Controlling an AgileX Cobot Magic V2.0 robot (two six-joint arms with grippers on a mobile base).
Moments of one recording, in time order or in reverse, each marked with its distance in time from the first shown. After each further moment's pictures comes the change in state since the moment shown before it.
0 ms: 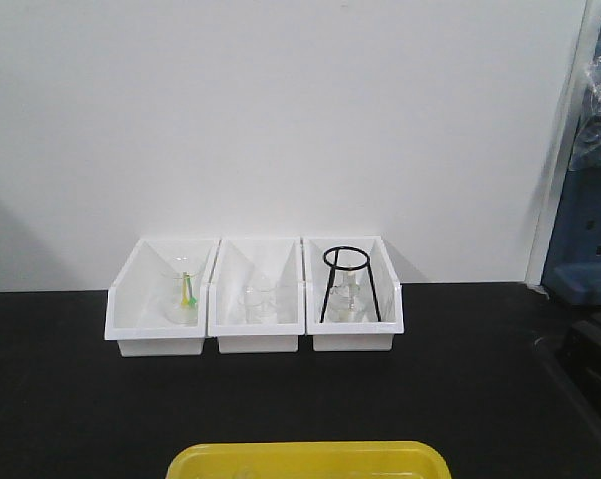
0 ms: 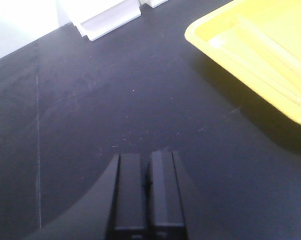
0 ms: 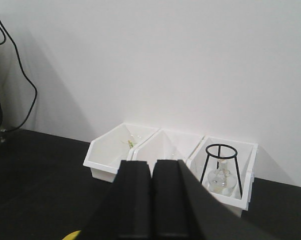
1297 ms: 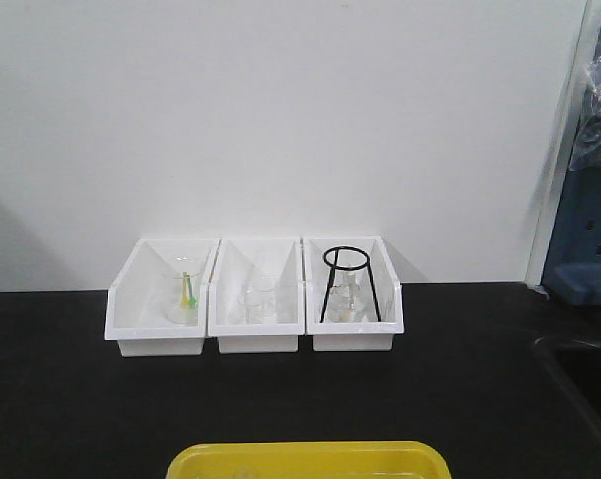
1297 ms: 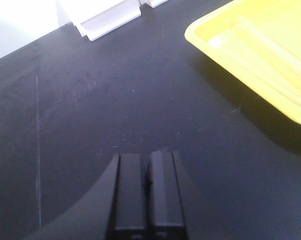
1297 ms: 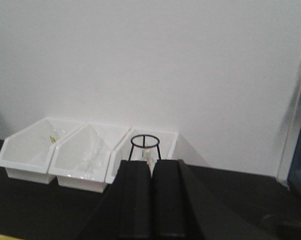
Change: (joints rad) left arm 0.000 0.000 0.000 0.000 0.000 0.000; right arm 0.000 0.000 0.000 1.177 0.319 -1.262
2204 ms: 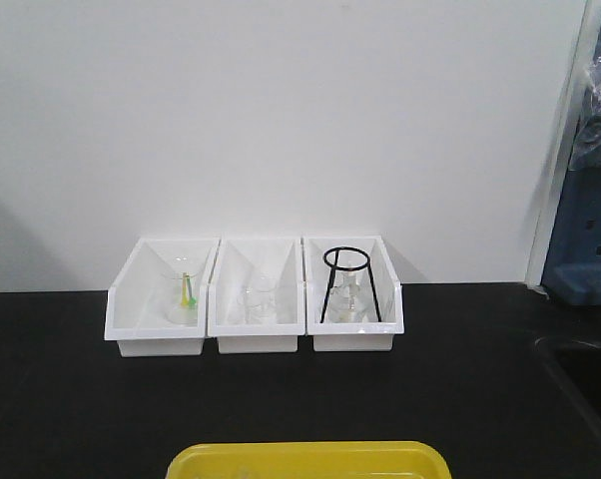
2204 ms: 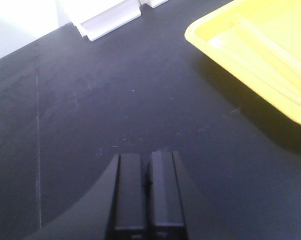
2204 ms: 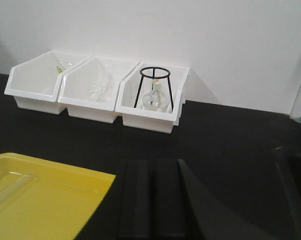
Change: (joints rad) left arm 0.000 0.000 0.000 0.000 0.000 0.000; right arm -0.021 -0.125 0.261 0.454 0.002 -0.449
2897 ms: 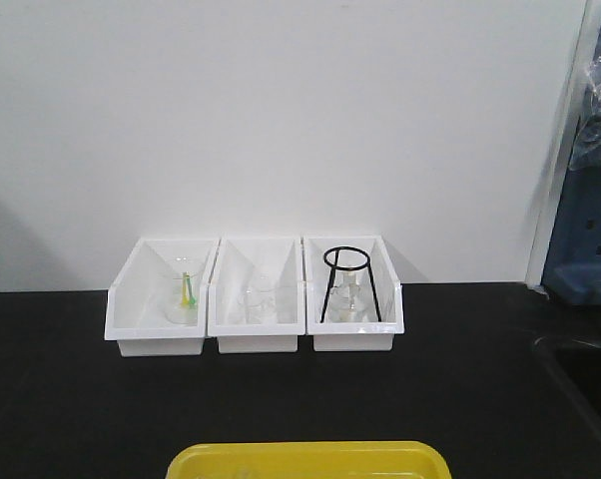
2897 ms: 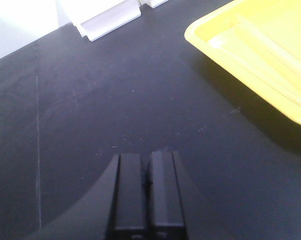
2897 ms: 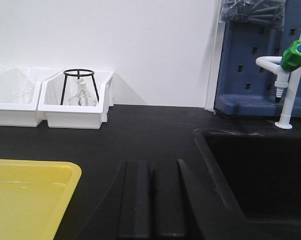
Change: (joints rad) left arm 0.000 0.000 0.000 0.000 -0.002 0.000; right arm -0.255 -0.535 0.389 0.024 -0.010 -0.045
